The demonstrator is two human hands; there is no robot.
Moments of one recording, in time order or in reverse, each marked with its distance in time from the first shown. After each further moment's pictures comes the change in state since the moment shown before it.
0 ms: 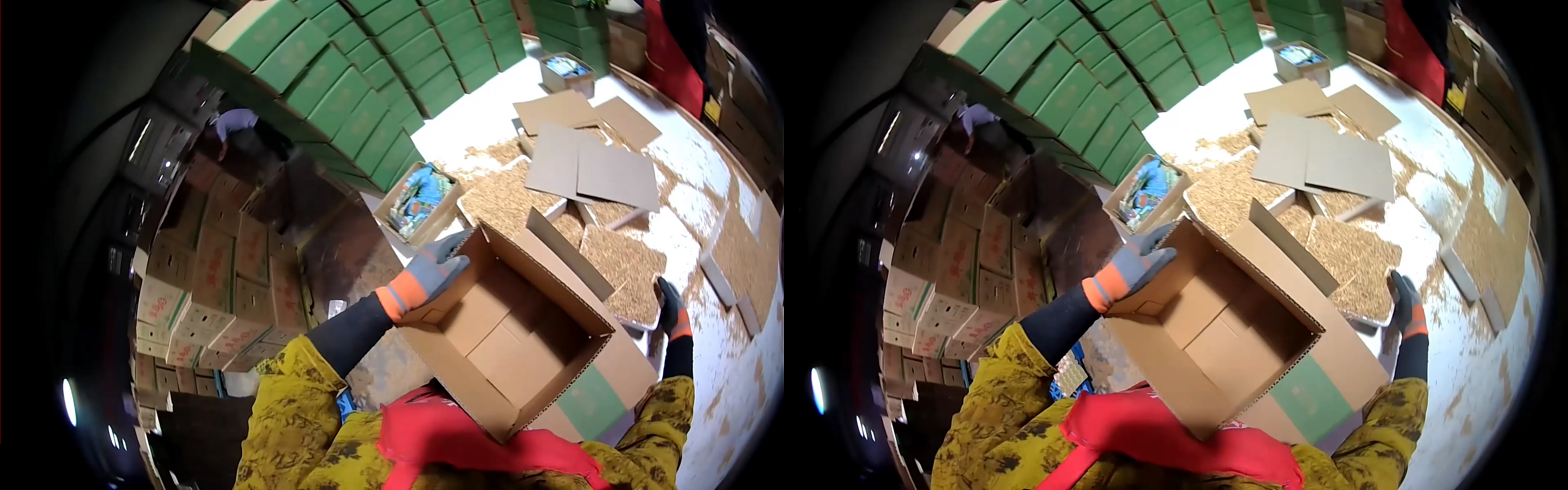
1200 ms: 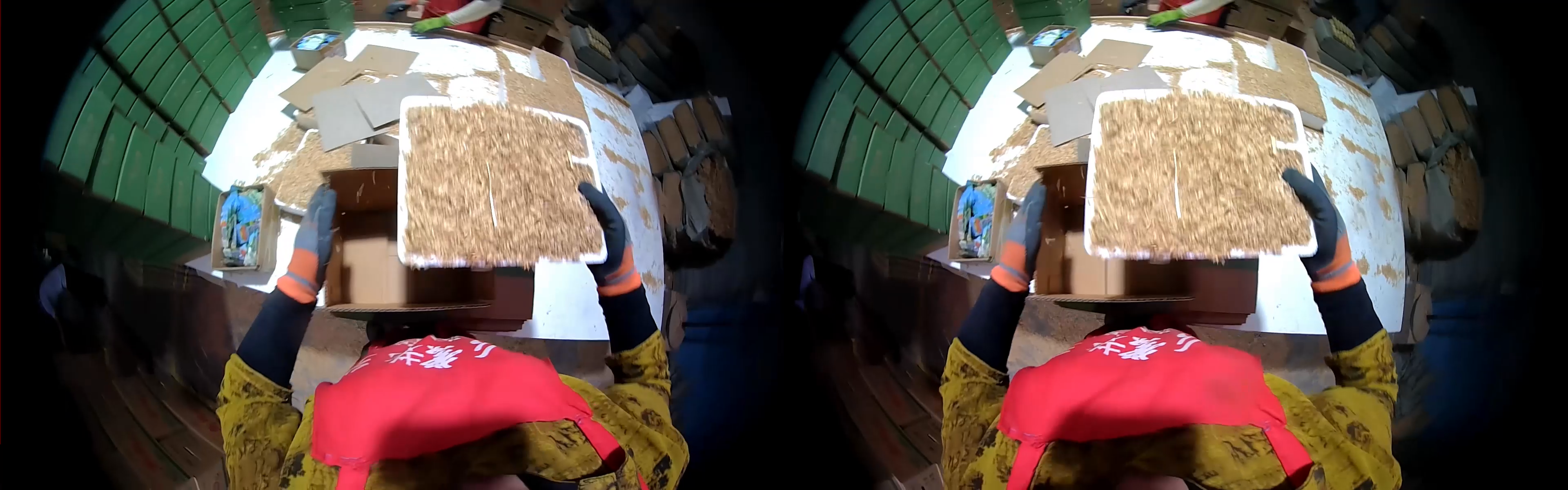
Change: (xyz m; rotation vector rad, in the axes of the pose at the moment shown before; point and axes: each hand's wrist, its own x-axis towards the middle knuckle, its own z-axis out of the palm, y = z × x) left_hand 0.041 -0.100 0.025 0.046 -0.091 0.614; right_hand -0.411 -0.126 0.225 -0.673 0.341 -0.718
